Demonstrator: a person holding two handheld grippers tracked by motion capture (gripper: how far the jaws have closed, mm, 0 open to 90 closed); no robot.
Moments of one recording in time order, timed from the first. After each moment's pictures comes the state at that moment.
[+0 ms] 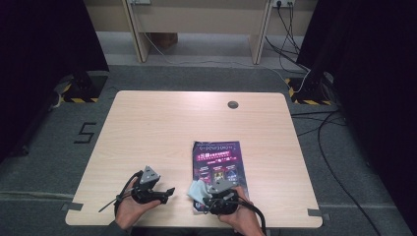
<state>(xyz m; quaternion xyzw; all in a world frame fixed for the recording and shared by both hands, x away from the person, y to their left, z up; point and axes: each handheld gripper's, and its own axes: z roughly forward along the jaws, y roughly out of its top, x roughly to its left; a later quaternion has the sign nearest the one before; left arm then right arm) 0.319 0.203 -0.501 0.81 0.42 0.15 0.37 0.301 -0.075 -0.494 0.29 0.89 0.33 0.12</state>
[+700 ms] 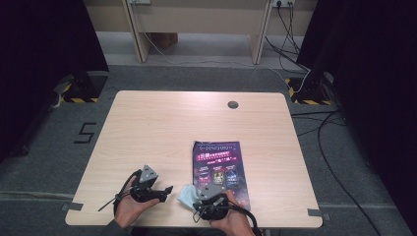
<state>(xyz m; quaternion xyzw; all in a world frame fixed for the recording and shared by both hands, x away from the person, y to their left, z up) 0.323 0.207 -0.501 0.81 0.43 0.16 0.37 0.290 -0.050 -0.494 0.25 0.90 0.34 0.10</state>
